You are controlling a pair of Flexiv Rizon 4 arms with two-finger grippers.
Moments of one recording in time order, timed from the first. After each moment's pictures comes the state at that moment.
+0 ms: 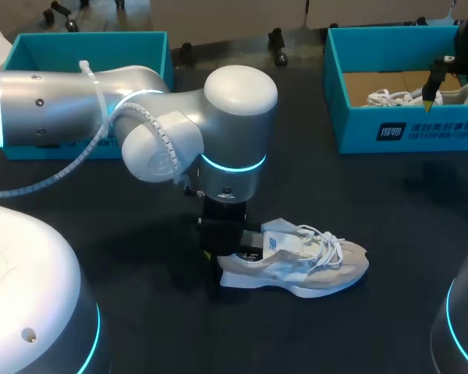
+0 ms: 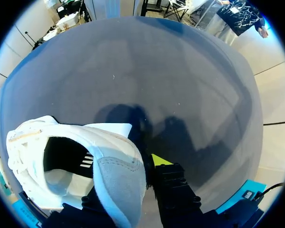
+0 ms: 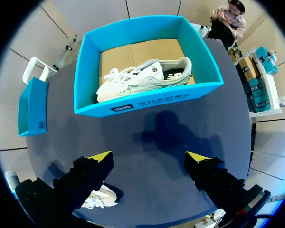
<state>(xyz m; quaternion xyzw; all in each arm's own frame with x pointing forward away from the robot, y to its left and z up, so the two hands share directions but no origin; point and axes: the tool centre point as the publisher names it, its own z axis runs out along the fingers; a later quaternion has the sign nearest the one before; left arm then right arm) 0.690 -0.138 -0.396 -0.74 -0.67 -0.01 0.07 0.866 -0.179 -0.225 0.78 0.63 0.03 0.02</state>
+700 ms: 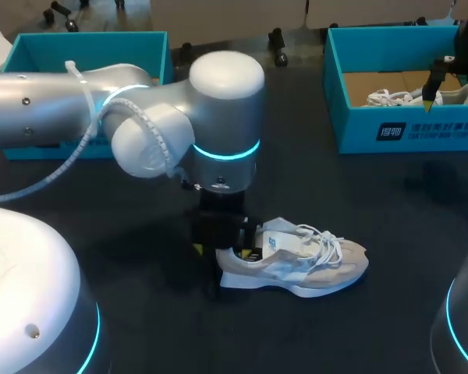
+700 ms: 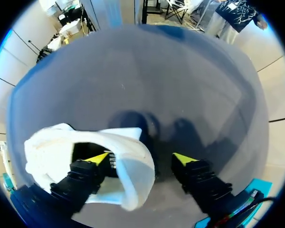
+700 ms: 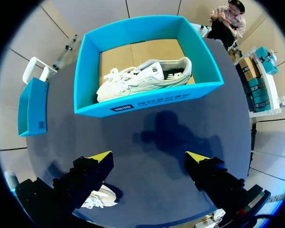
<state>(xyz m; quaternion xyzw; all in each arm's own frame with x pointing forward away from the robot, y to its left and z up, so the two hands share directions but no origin) 0.680 -0.151 -0.369 -0.75 -0.66 0.04 0.05 0.866 -0.179 -0.225 0.78 0.63 0.03 0.02</state>
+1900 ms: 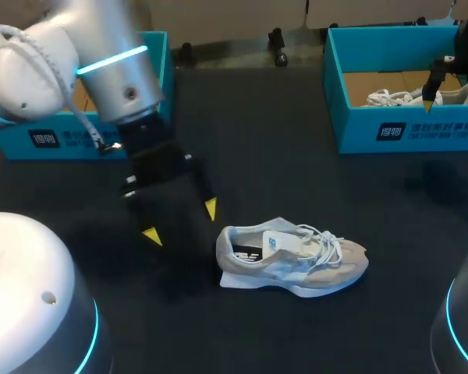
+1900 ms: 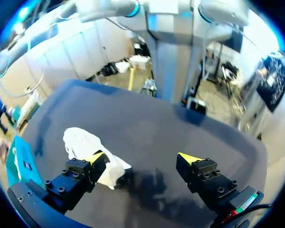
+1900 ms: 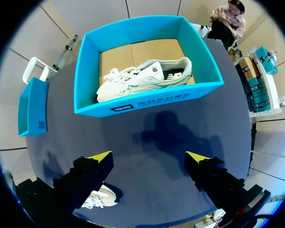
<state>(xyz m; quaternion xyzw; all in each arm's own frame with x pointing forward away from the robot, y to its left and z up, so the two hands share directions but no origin) 0.640 -0.086 -0.248 -0.48 -0.81 0.30 0.14 0.866 -0.179 -0.225 0.78 0.63 0.03 0.02</state>
